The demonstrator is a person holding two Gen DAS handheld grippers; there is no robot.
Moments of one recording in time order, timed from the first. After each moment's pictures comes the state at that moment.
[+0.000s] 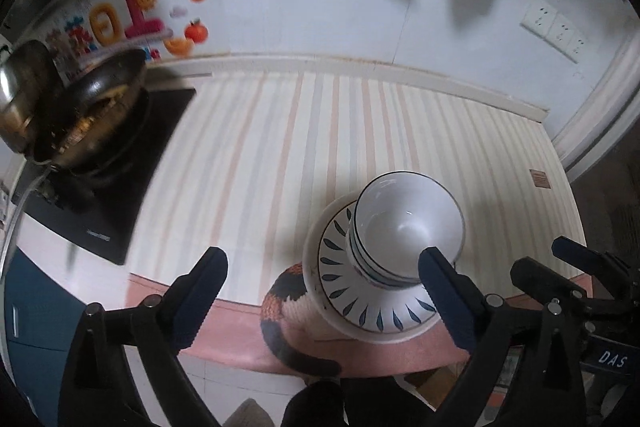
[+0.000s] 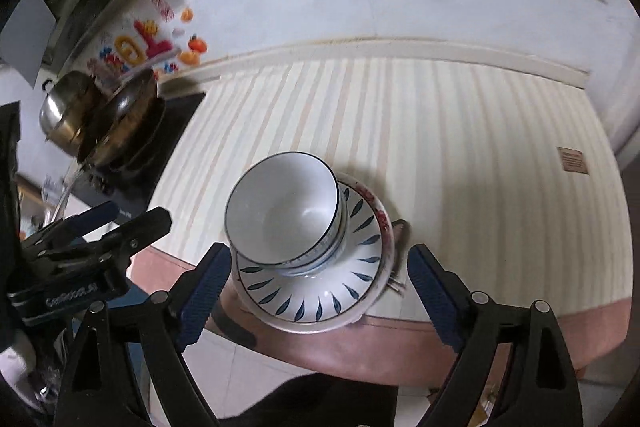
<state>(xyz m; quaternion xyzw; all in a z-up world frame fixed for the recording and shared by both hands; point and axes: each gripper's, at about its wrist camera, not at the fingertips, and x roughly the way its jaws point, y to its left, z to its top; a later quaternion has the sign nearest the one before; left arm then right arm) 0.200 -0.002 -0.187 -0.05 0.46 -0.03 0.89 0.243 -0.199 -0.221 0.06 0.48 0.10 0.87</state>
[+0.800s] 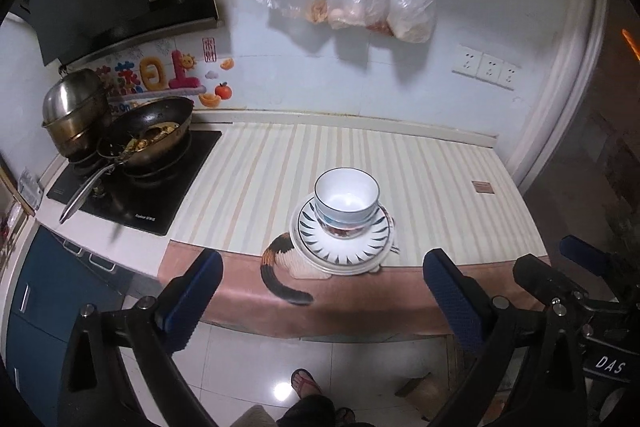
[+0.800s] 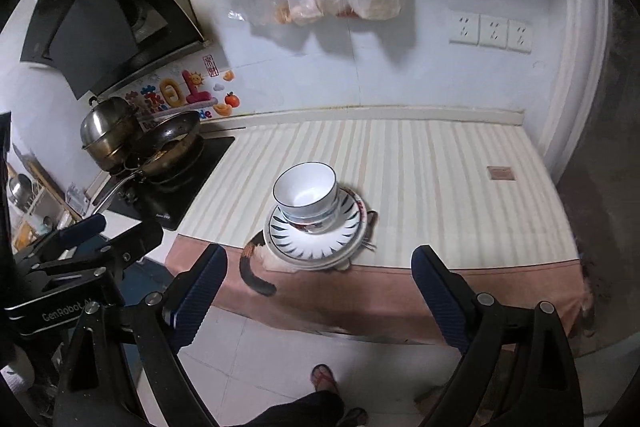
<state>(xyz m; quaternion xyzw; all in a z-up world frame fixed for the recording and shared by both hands) -0.007 -0.042 -0.100 -0.04 0.34 -0.02 0.94 0.001 -0.228 -0.107 0.03 0.36 0.09 0.93</state>
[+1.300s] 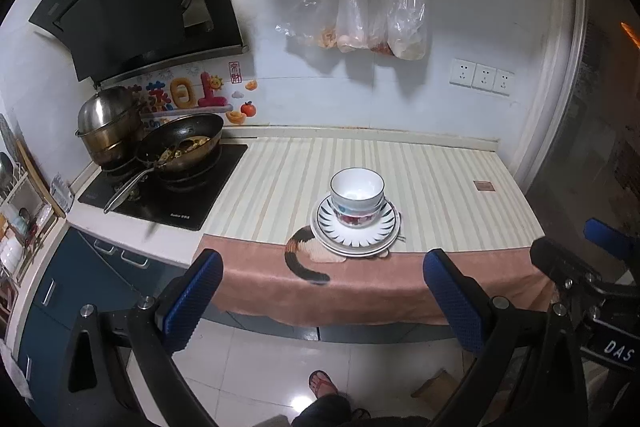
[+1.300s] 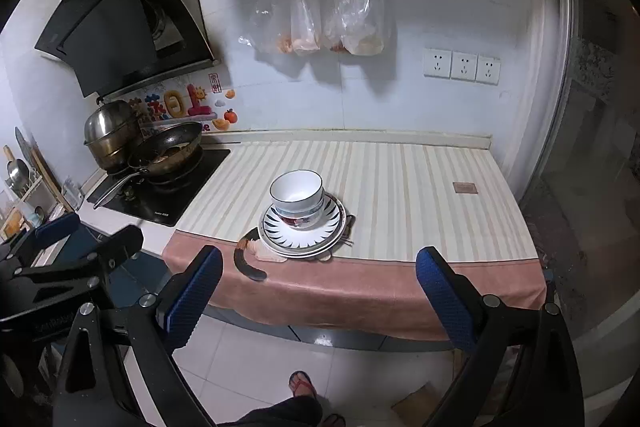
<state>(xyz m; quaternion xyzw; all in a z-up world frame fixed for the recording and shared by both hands) -0.097 -0.049 -0.087 -0.02 0.31 0.02 0.95 -0.121 -0.231 -0.074 0.00 0.31 0.06 0.95</state>
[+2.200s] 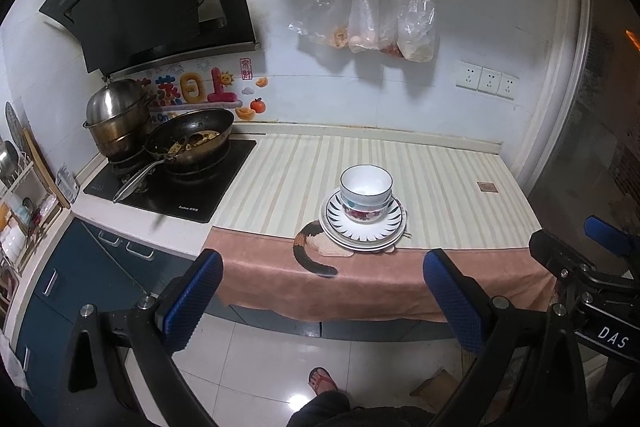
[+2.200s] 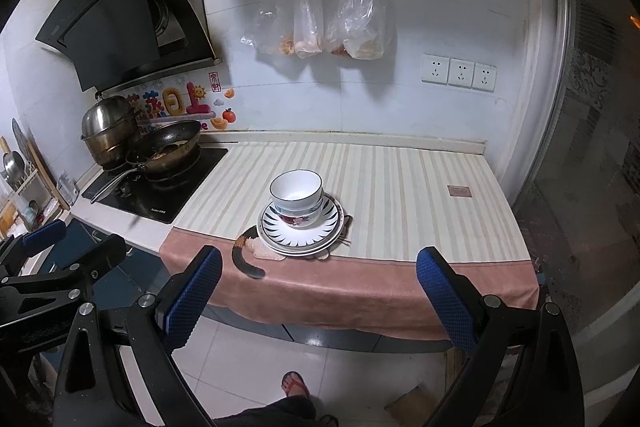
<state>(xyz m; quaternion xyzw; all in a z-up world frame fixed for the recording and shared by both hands) -0.114 -0.034 -0.087 -0.03 0.31 0.03 0.95 -0.125 -0.219 -0.071 -0.01 0.31 0.05 0.95</state>
